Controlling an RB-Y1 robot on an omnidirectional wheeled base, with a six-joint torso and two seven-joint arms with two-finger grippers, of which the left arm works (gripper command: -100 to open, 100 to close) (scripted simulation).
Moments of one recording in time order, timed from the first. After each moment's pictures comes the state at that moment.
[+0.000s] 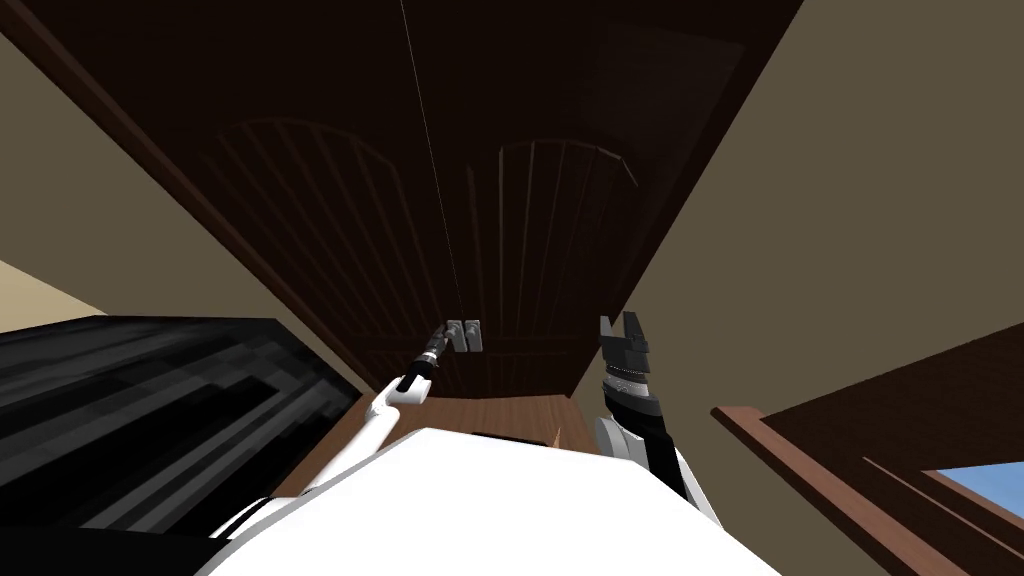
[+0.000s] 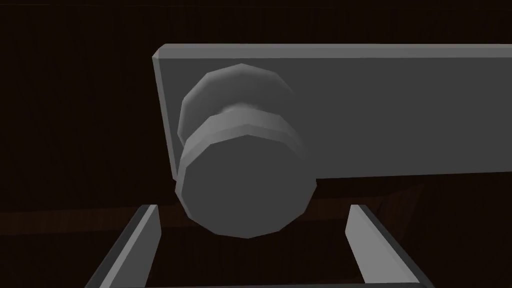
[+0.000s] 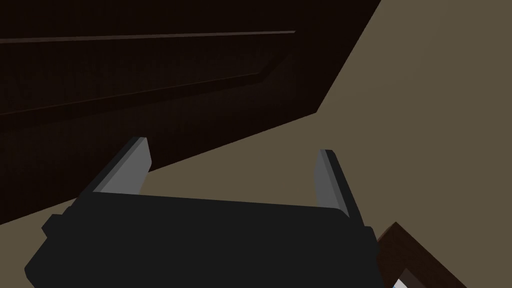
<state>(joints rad) -0.01 0.35 0.10 -1.13 0.10 -0.37 0.23</state>
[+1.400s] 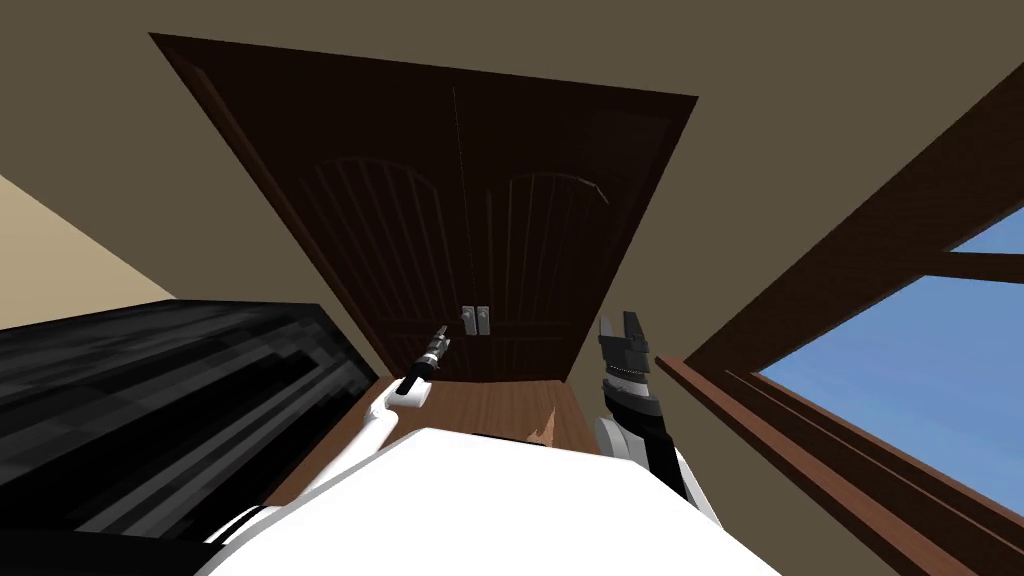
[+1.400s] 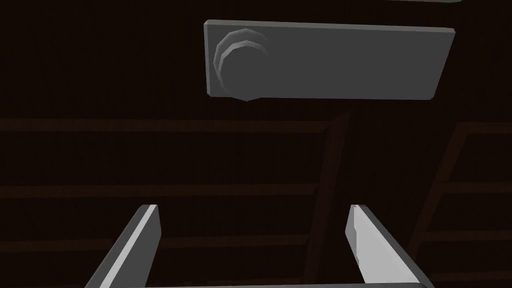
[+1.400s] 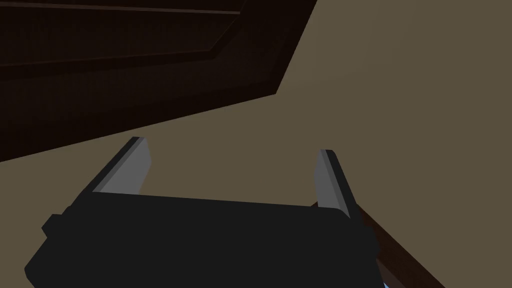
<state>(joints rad) 0.02 0.36 0.06 -1.17 0.10 -0.37 0.26</state>
